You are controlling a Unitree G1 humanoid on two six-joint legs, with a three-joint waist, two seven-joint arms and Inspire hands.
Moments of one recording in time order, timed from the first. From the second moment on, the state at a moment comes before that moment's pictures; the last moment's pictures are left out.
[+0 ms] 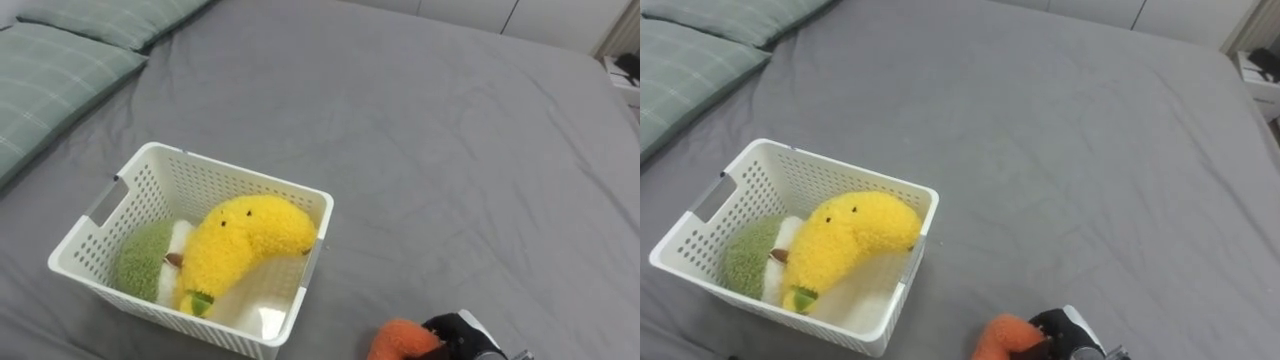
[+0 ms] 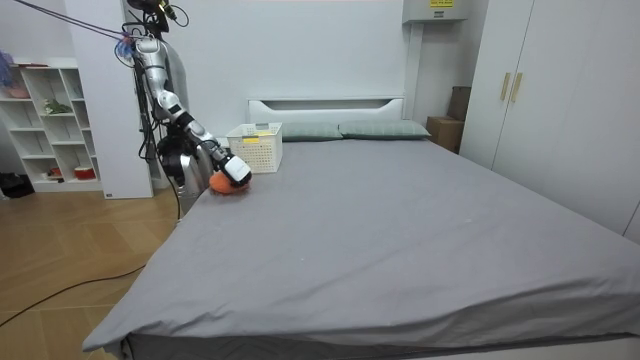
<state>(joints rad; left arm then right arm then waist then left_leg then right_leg) 0.15 0.16 0.06 0.95 0.32 0.04 0.30 -0.07 -0.23 0.17 0.97 -0.33 0.01 0.05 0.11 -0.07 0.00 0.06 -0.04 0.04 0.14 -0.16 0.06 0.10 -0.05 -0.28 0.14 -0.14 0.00</state>
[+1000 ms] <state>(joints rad) 0.18 0.15 0.08 0.92 0.32 0.05 0.31 -0.02 -0.27 0.06 0.17 -0.48 0.07 0.07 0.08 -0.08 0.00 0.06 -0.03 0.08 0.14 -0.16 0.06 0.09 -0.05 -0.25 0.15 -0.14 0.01</state>
